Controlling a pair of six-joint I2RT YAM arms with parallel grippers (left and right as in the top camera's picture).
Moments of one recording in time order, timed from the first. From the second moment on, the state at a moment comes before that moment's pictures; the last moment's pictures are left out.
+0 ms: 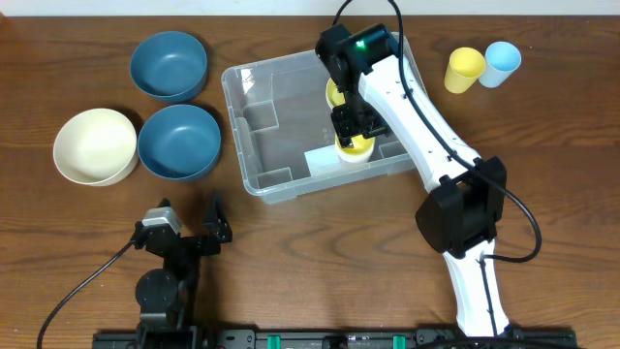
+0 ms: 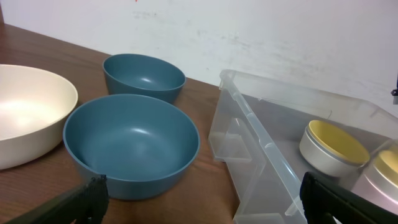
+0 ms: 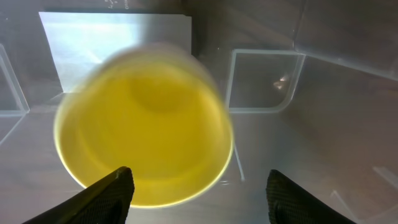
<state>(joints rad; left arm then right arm) -0.02 0.01 0.02 -0.12 -0.01 -0.32 0.52 2.30 2.30 -1.66 0.12 0.27</state>
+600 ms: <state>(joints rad) -0.02 0.01 0.02 -0.12 -0.01 -0.32 0.49 2.32 2.30 -1.60 0.09 0.26</state>
